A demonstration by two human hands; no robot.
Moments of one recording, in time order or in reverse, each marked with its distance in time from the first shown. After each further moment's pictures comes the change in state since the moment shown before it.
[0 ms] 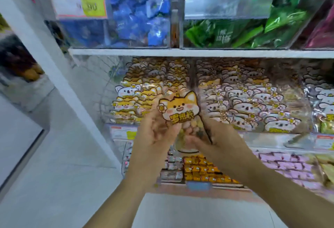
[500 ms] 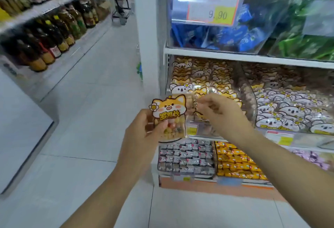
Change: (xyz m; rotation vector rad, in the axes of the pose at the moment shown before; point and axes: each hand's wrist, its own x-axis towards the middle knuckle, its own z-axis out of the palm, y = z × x) left_hand 0.002 0.006 -0.189 0.318 0.049 -0.051; right_hand 0.077 -0.098 0.095 -0.023 0.118 0.085
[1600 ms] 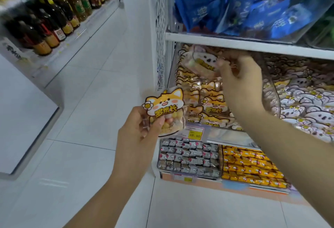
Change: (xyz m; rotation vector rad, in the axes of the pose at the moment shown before) left_hand 0.020 -0.017 0.017 -0.036 0.149 -0.066; right_hand 0.078 0.010 0.001 0.177 0.436 -0.055
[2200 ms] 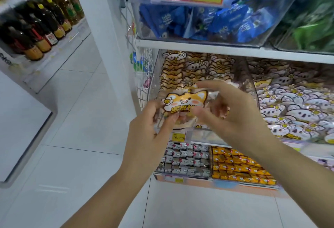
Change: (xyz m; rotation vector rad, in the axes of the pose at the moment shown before) left_hand 0.001 0.033 0.044 0.161 -0.075 0.242; right_hand -0.042 -0.007 -0.060 -0.069 -0.419 -0.146
